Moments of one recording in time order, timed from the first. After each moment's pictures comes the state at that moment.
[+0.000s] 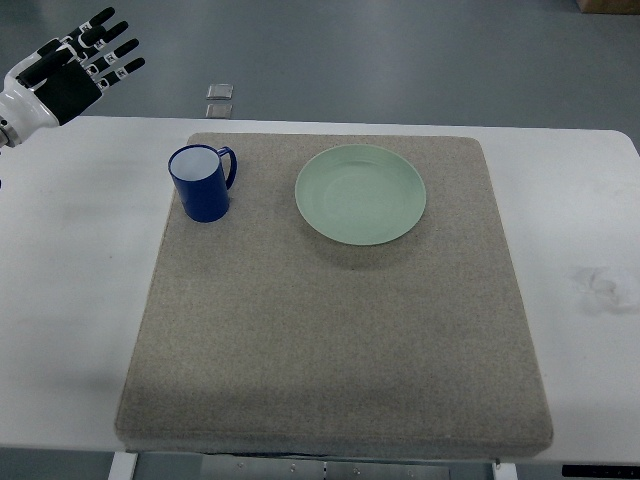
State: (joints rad) left arm -0.77 0.53 -1.09 -0.67 -0.03 -0.61 0.23; right arm 0.01 0.00 0.04 0.11 -0.03 0.14 0.23
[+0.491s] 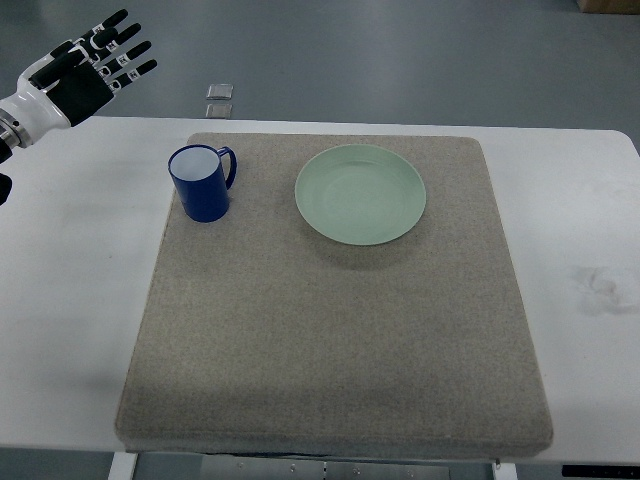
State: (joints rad) left arm -0.78 0.51 -1.09 -0.67 -0.03 -0.61 0.23; right arm 0.01 0.00 0.04 0.13 -0.03 0.15 0.23
